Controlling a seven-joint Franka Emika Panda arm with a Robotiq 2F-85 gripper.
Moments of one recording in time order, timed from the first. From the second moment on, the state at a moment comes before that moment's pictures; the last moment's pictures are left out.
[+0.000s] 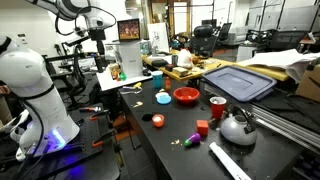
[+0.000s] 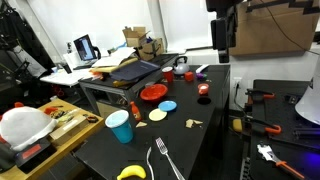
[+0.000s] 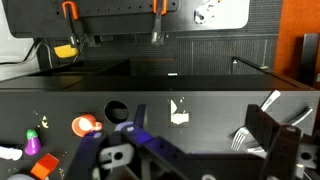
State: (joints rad) arm 0.17 -0.70 0.37 -2.66 0.16 1.91 0.44
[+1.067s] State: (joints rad) arm 0.12 -0.69 0.26 -2.66 0.02 1.96 0.35
